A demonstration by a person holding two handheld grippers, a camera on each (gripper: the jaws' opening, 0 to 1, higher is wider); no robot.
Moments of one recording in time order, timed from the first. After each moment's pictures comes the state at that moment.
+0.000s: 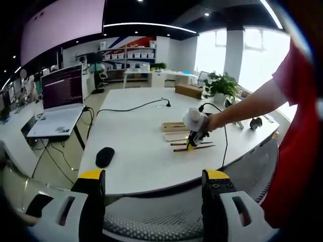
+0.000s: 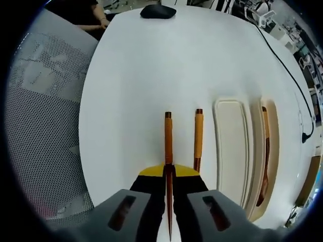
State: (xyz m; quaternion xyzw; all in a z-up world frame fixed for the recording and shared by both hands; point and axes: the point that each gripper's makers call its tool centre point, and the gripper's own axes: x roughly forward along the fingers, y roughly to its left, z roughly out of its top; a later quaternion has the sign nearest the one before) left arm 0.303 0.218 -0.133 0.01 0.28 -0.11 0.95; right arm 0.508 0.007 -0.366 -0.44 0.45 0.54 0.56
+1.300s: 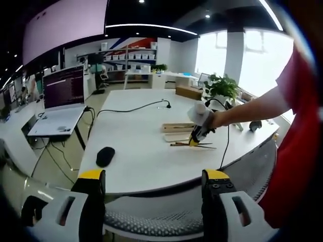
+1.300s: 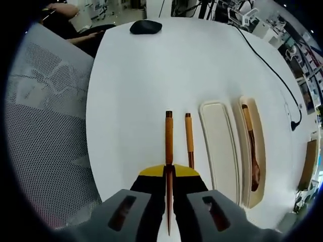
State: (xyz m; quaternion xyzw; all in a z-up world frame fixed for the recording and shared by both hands) left arm 0.297 0.219 -0.129 0.01 0.27 -0.11 0.96; right arm 0.505 0.004 -0.328 -0.41 0.45 0.50 0.62
